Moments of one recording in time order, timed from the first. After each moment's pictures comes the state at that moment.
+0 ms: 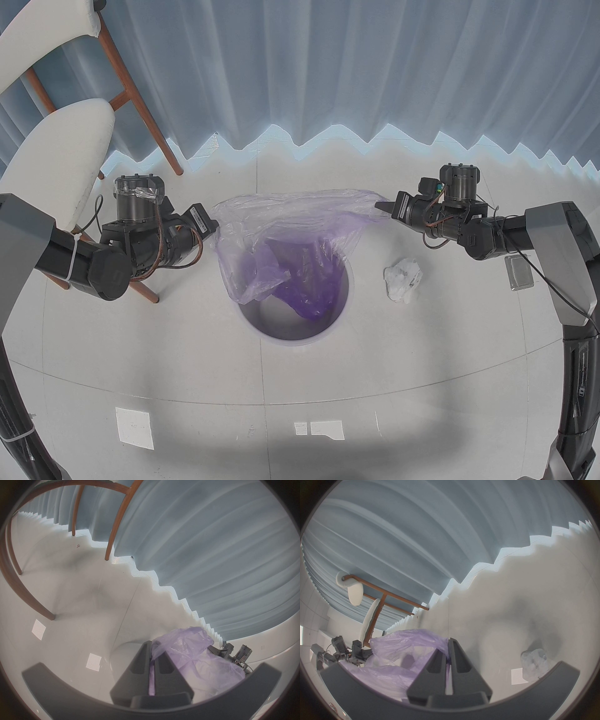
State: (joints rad) left arm -0.25 2.01 -1.18 -0.56 -0.14 -0.69; right arm 0.09 2.37 -1.79 -0.35 0.45 0.45
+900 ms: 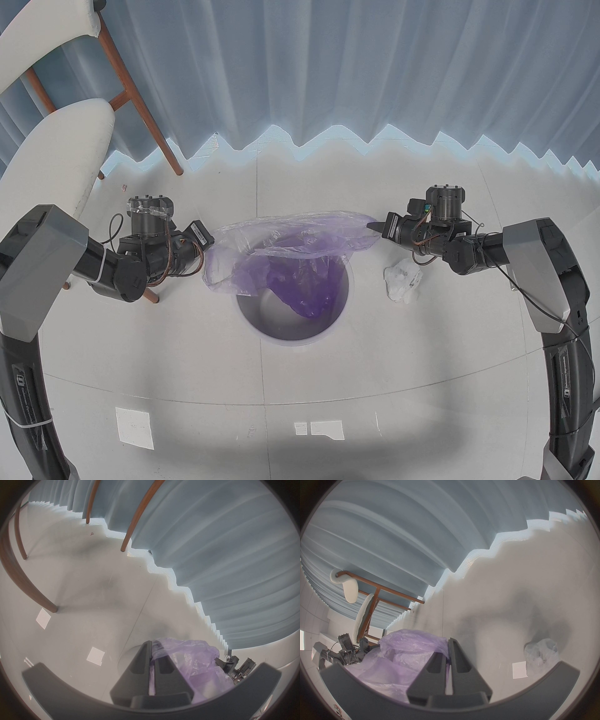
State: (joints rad) left arm -0.18 2.20 -1.29 -0.58 -0.15 -0.75; right arm 0.09 2.51 -1.88 -0.35 0.47 0.46
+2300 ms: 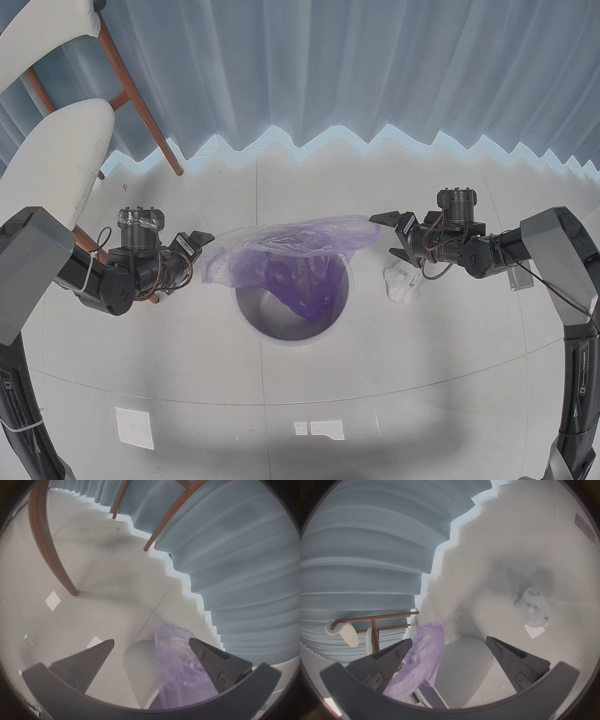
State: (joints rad) left arm -0.18 2.12 -1.13 -0.59 -0.07 -0.91; right arm 0.08 2.37 -1.64 -0.35 0.42 0.89
